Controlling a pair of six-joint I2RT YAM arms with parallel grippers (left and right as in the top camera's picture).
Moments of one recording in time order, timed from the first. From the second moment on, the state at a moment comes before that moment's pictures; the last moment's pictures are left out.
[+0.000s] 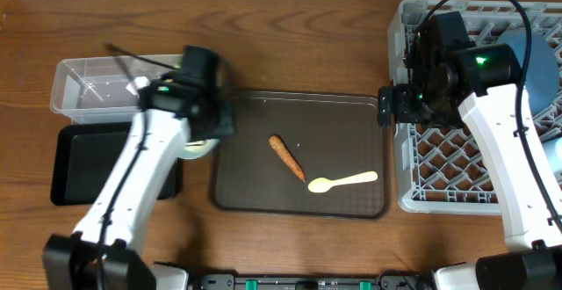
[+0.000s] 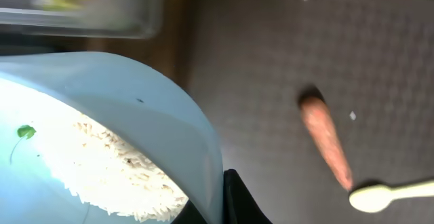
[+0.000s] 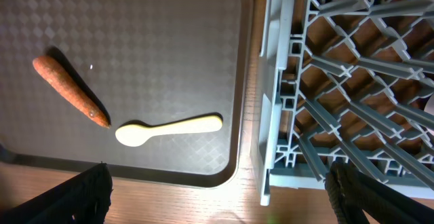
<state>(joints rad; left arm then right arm) -0.17 1.51 1.25 -1.02 0.05 -0.35 0.21 1.60 1.62 -1.39 -0.07 0.24</state>
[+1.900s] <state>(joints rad) 0.86 1.89 1.06 -0.96 1.47 0.22 0.21 1.60 1.62 -1.40 -0.07 0.24</state>
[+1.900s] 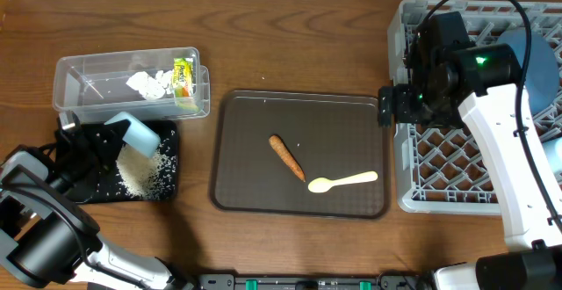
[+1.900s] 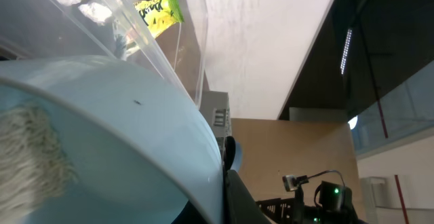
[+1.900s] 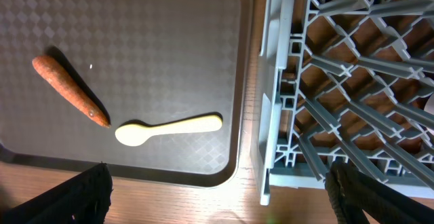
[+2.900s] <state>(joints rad) 0.88 1.89 1.06 -0.78 1.42 -0.09 0.21 1.60 1.62 -1.39 -0.06 0.24</state>
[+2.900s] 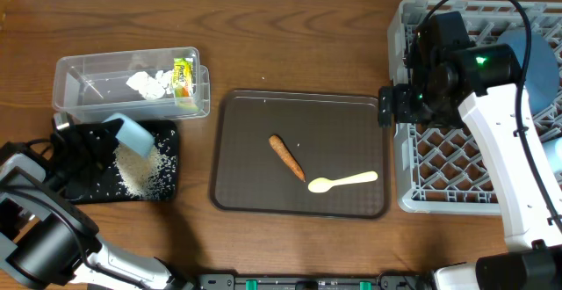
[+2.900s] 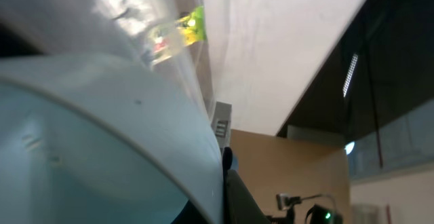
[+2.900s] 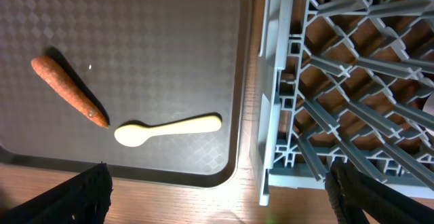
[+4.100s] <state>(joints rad) 0.78 1.59 1.06 -0.83 1.14 -0.12 0.21 1.60 1.62 -1.39 -0.06 0.24</state>
